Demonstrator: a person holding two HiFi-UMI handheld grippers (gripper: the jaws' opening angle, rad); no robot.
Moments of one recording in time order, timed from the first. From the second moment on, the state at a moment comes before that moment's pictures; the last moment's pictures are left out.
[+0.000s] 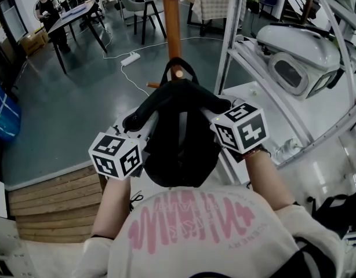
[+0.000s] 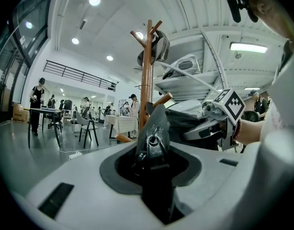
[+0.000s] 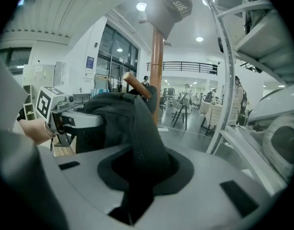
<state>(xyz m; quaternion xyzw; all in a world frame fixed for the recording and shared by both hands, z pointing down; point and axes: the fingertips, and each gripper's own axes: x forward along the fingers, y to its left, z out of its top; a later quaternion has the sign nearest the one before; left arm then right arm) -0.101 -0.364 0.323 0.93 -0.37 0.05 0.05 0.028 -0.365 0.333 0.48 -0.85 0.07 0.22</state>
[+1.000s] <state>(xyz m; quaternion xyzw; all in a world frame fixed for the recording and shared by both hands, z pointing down) -0.103 -0.353 0.295 0.93 -0.36 0.03 0.03 0.026 -0.353 0.307 0.49 -0.85 0.05 0.21</state>
